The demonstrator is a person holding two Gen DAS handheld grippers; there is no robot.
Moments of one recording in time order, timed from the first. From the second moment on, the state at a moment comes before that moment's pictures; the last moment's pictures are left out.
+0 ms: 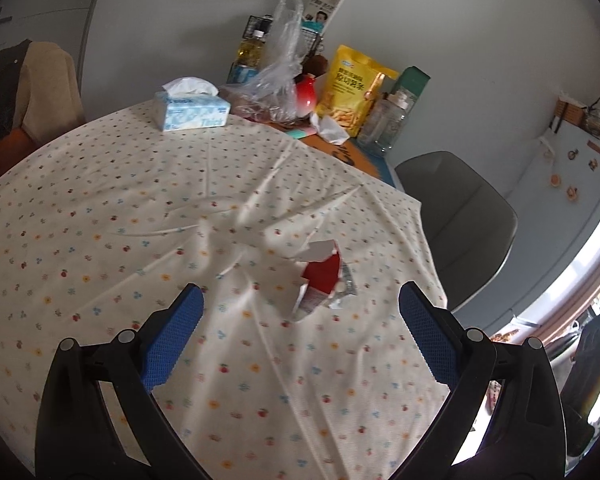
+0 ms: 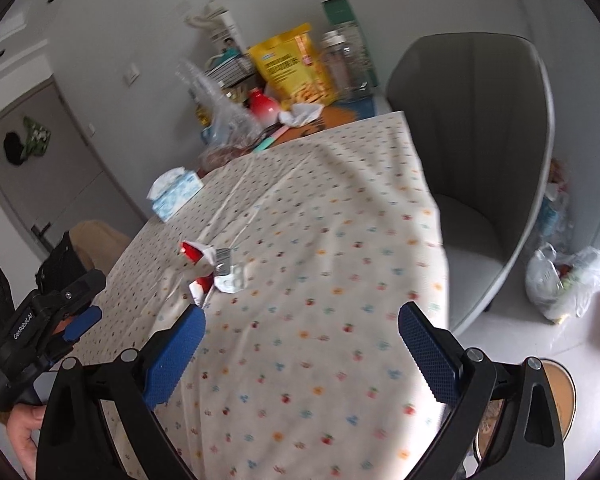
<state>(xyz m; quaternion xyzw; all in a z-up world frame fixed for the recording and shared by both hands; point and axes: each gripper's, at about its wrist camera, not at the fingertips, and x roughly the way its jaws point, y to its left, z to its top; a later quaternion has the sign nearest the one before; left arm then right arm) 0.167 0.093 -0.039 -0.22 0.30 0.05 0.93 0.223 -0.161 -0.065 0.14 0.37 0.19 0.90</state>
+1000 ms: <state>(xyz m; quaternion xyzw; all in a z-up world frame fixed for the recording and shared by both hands) 0.205 0.126 -0.079 -0.26 0.35 0.05 0.90 0.298 -0.065 -0.096 0.11 0.44 0.30 0.84</state>
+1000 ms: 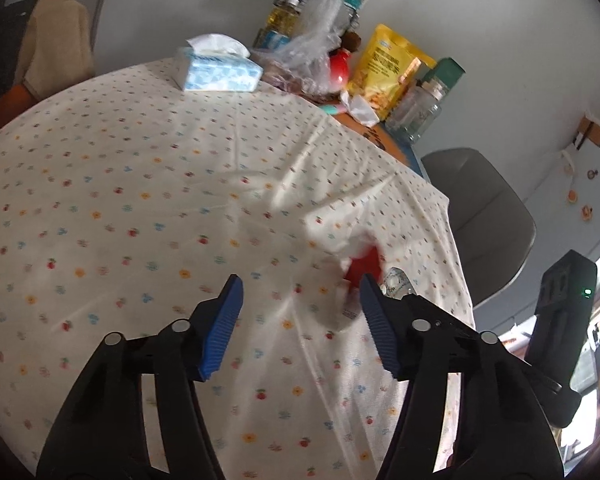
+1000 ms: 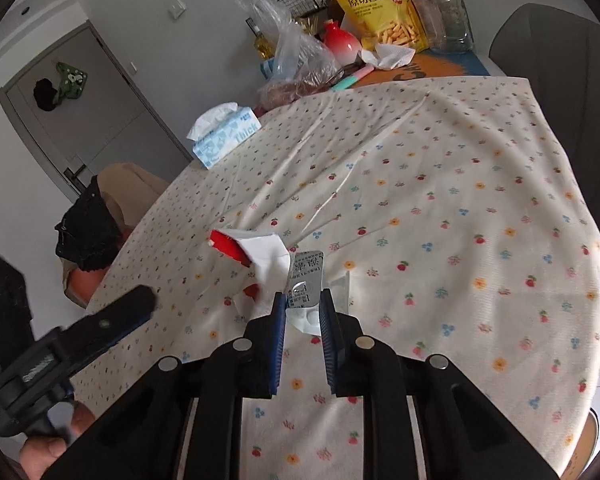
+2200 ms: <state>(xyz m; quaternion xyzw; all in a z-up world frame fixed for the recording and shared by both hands) 0.250 -0.091 -0.062 -0.10 0.40 -0.09 0.91 0.212 -0.326 -0.084 0.23 0.38 0.17 0.88</state>
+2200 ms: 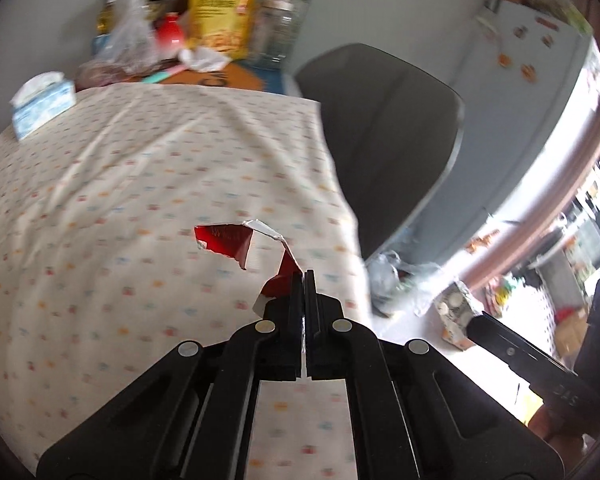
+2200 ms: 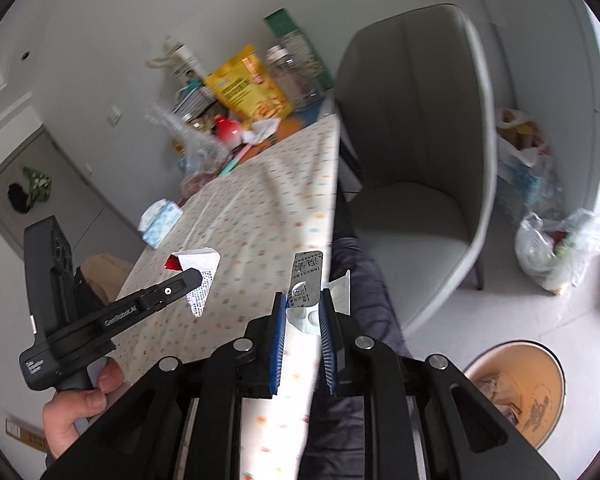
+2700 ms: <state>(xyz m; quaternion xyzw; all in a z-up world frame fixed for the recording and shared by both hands) 0.236 -0.205 -0.070 -0.05 0.43 -0.18 0.88 0.173 -0.413 -0.113 0.26 0.39 0.08 0.88</state>
